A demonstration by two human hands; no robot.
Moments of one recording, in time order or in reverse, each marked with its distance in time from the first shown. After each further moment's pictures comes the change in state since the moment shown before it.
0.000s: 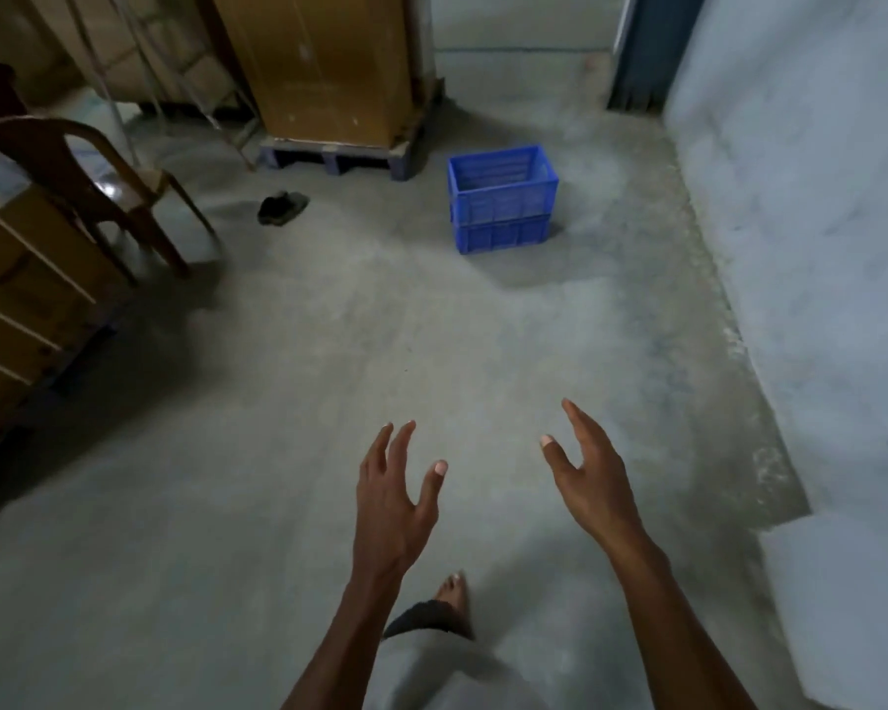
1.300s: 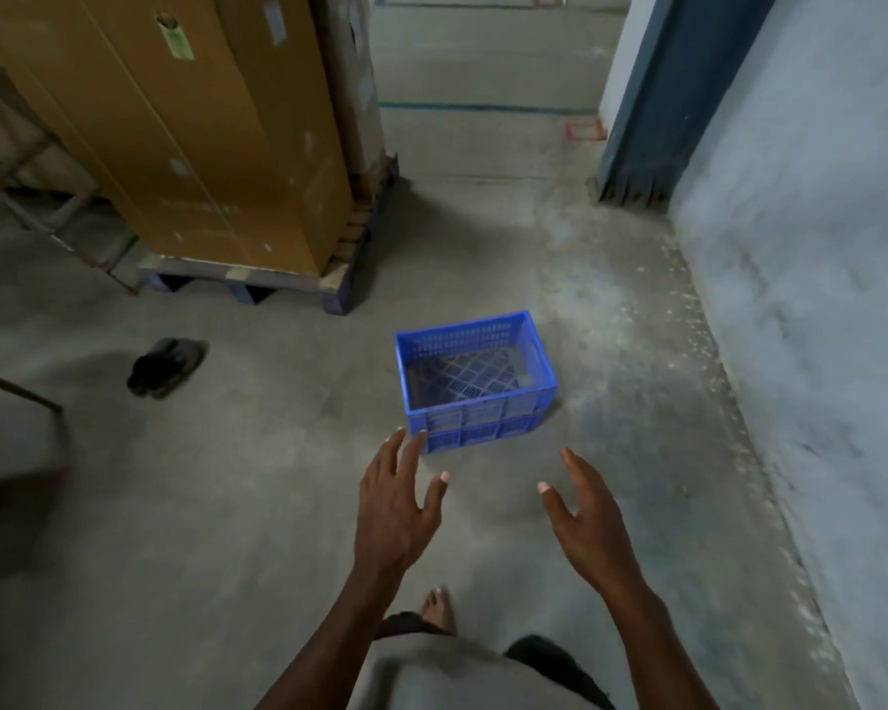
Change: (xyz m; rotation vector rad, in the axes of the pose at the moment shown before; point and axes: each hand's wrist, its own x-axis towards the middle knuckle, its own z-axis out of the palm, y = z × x) left_hand 1.113 0.133 0.251 0.145 -0.053 0.168; right_hand 1.085 -0.082 0.008 -0.056 0.017 0.088
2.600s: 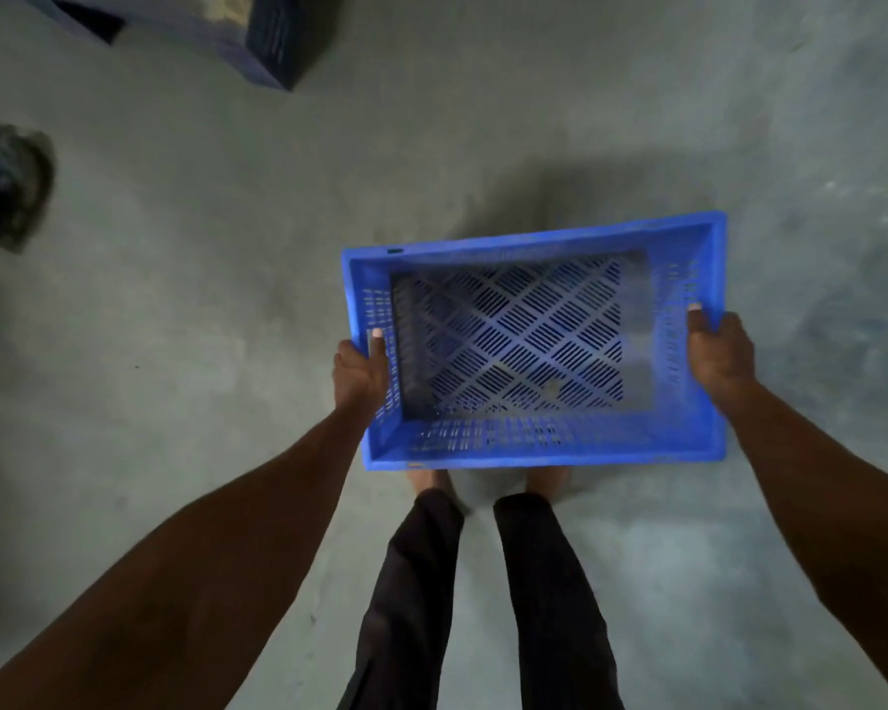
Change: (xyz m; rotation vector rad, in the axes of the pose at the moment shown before) left_hand 0.514 -0.393 0.459 -0.052 -0.216 -1.149; right_hand 0.770 0.363 0.274 -0.278 -0.143 0.724
